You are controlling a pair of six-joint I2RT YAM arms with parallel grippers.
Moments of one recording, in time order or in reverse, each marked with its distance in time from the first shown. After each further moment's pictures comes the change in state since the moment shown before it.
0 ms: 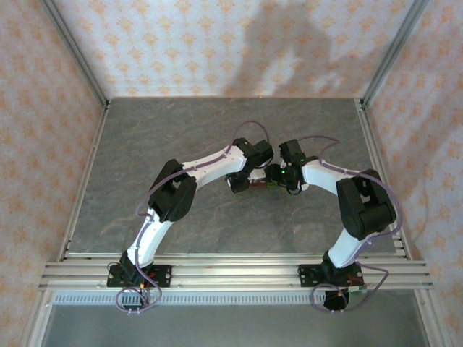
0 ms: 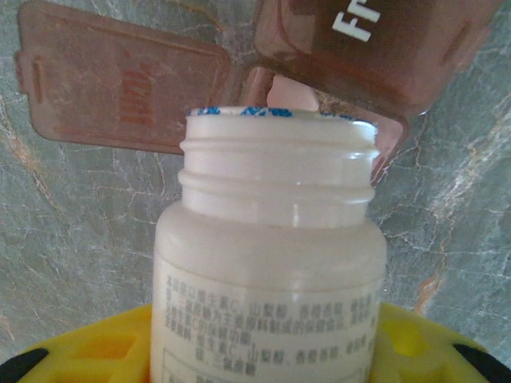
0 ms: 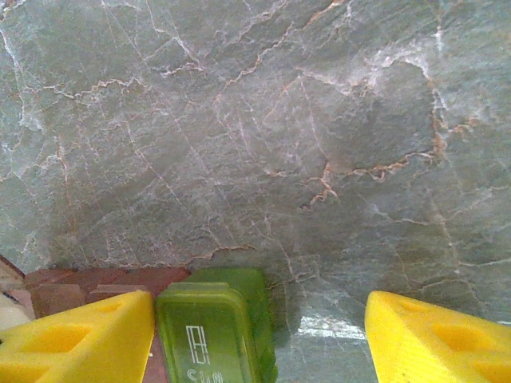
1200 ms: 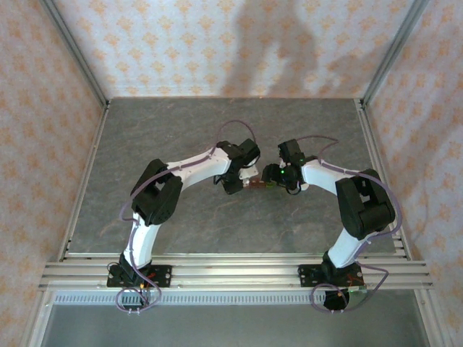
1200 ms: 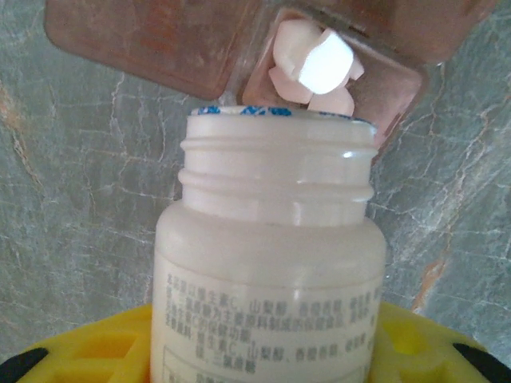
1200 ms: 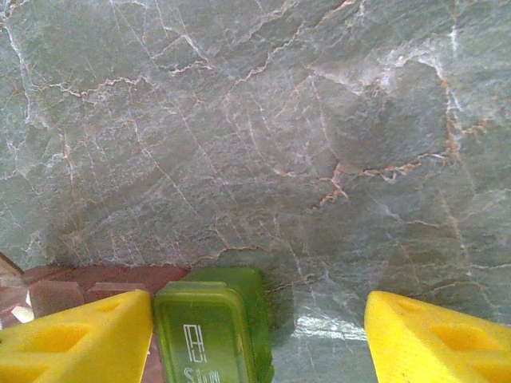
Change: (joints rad) left arm 0.061 -0.174 -0.282 0.230 0.110 -0.030; right arm 0.005 0.004 0.005 -0.001 0.000 -0.001
